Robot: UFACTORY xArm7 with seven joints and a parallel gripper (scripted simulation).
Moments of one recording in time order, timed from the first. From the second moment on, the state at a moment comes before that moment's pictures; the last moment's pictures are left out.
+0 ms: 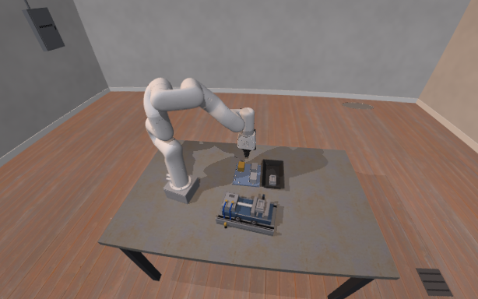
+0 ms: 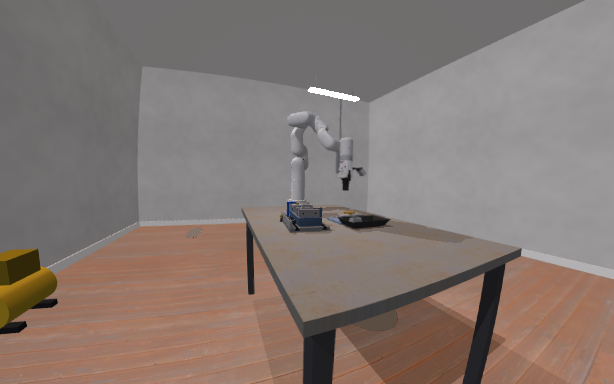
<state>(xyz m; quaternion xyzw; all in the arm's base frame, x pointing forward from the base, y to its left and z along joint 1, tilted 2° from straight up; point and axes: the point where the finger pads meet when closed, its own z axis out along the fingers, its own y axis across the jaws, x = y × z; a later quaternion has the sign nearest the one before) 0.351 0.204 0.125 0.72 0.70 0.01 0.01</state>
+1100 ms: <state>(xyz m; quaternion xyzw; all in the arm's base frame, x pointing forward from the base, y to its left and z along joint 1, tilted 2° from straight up) 0.353 0.204 0.081 0.72 0.70 0.01 0.01</state>
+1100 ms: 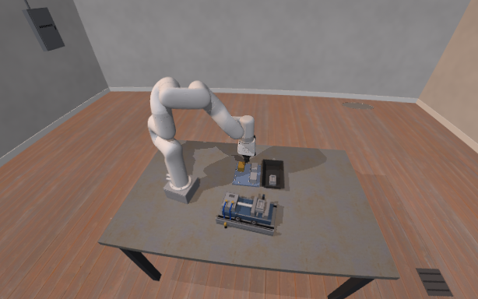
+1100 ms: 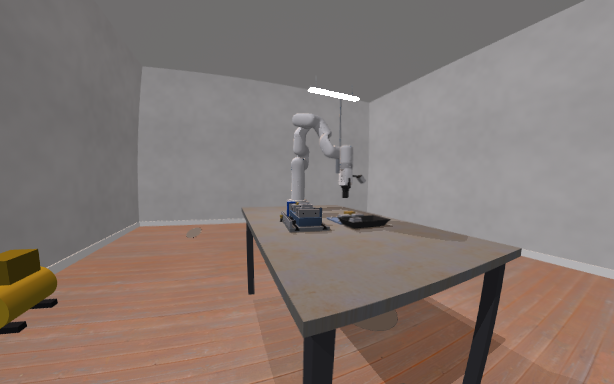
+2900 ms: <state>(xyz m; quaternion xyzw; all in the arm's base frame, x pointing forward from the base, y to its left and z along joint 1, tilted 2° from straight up) 0.355 0.204 0.055 0.72 0.70 0.01 0.01</state>
